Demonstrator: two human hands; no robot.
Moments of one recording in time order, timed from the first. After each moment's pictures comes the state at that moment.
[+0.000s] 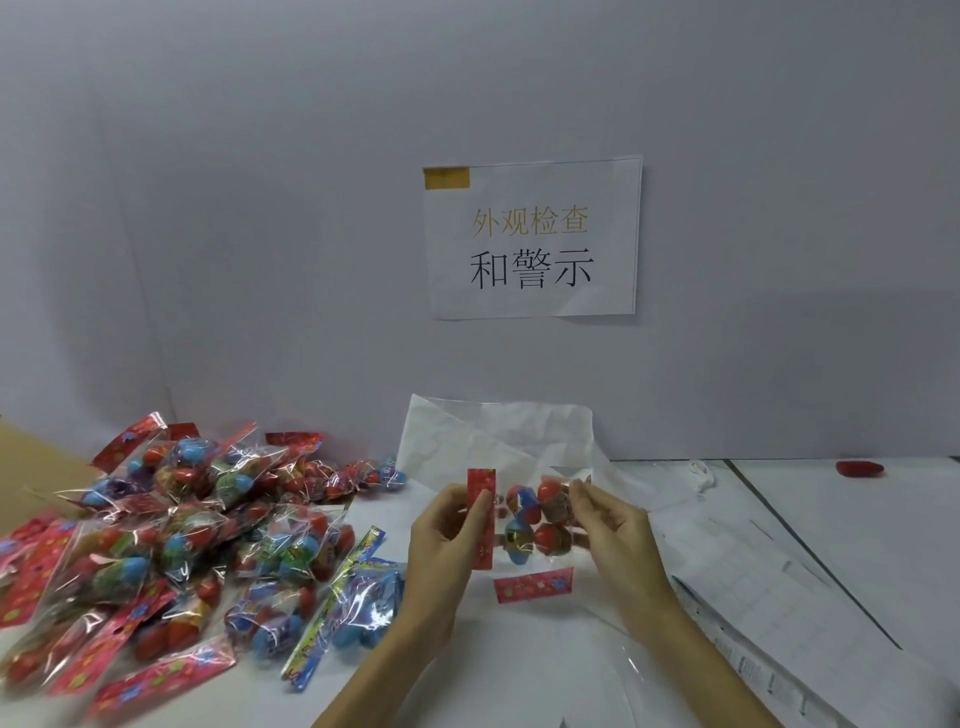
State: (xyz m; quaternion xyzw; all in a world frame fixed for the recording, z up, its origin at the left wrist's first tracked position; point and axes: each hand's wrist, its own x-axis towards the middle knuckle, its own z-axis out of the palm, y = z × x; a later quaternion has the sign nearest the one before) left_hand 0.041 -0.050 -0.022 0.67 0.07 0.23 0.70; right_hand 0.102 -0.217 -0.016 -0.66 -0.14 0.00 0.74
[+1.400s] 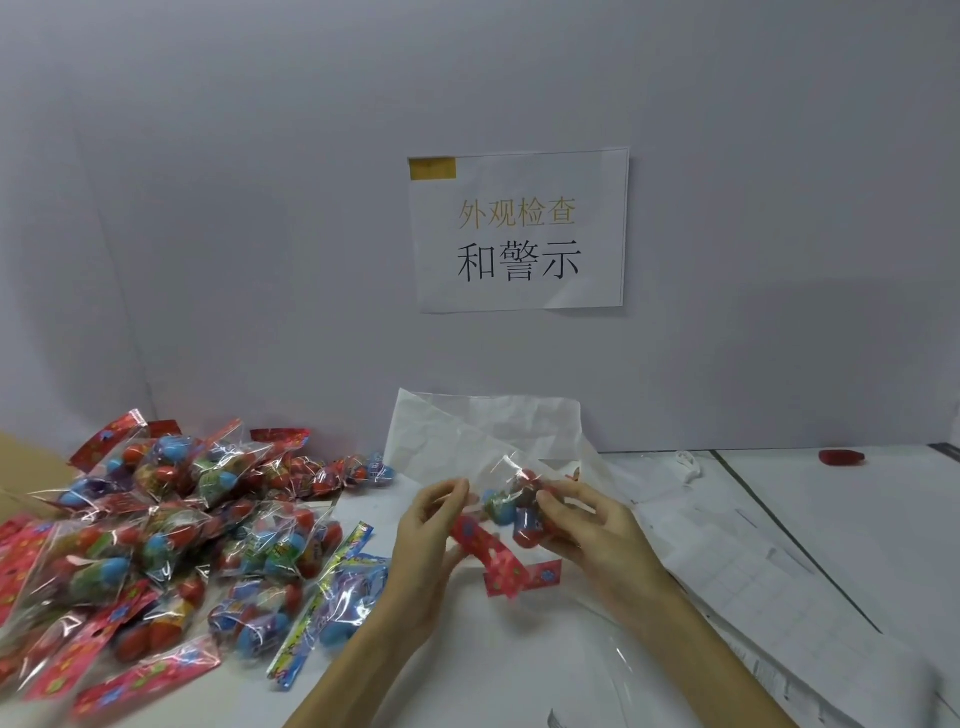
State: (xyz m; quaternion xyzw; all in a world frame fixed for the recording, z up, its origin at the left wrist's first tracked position) left_hand 0.042 -0.044 -0.015 0.58 0.12 0.17 0.79; right_hand 0.098 -0.224 -0.007 -0.59 -0.14 0.14 0.78
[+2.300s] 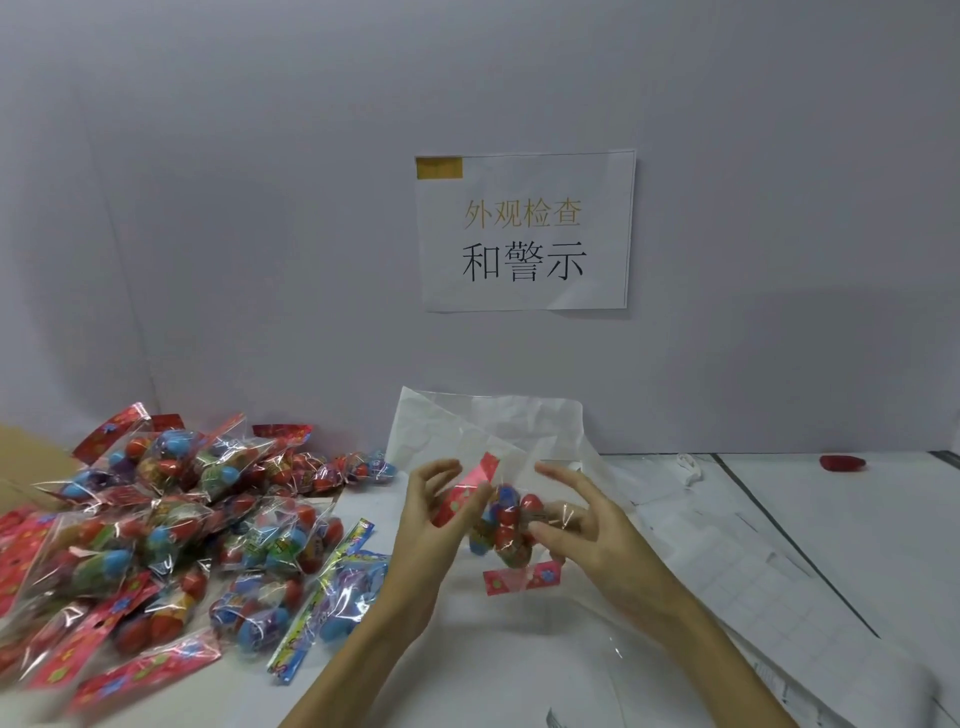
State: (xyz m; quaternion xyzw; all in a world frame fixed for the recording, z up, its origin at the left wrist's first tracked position) left_hand 0.038 -0.041 -0.013 0.67 0.07 0.18 0.72; right_hand 0.096 -0.237 -0.006 -0.68 -0.28 0.15 0.66
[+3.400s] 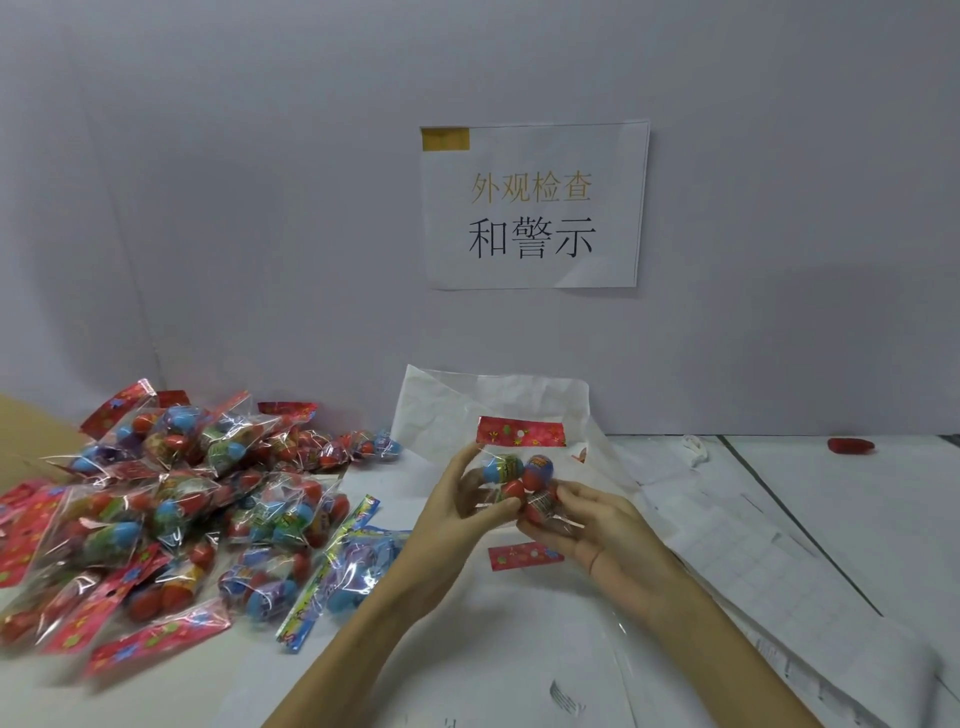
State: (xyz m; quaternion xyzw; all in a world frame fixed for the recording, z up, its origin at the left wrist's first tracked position) left_hand 0.041 -0.042 -0.025 0.67 -0.03 0.10 0.73; right_hand 0.097 -0.225 -0.014 -0.47 -0.09 0.27 0.83
